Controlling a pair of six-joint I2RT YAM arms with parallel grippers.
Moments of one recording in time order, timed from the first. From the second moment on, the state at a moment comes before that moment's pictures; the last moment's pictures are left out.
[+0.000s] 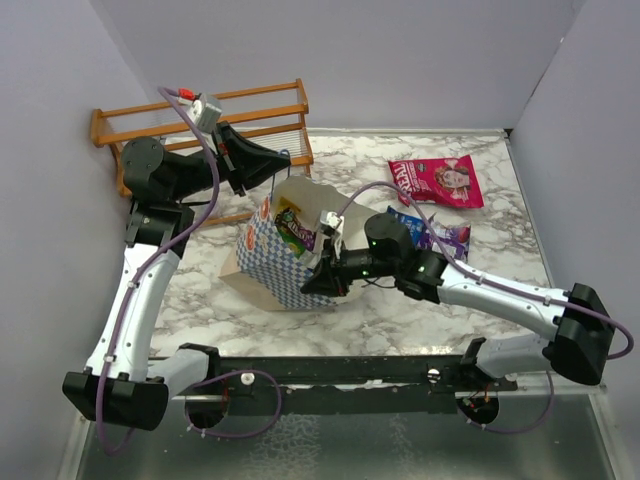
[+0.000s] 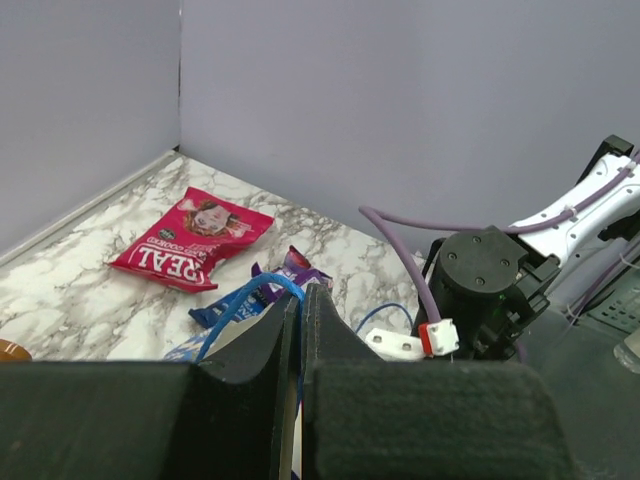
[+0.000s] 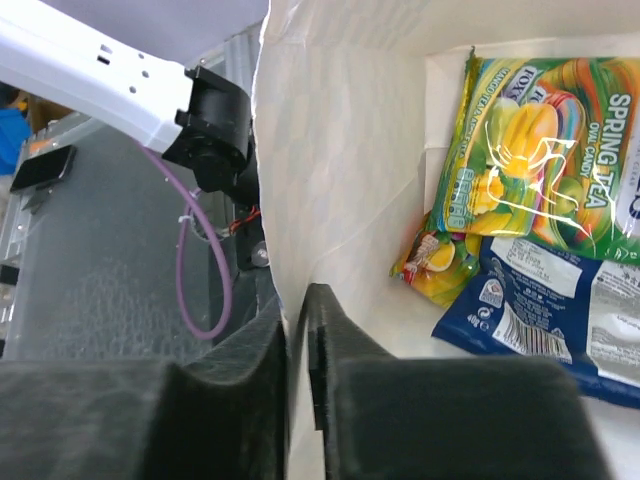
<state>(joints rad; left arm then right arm) -0.16 1.11 1.27 0.16 1.01 -0.54 0.97 1.29 0.91 0.08 -0.58 0.24</state>
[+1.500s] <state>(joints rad) -0.22 0.89 1.04 0.26 1.06 -0.66 1.14 1.12 0.89 -0.17 -0.19 -0.45</state>
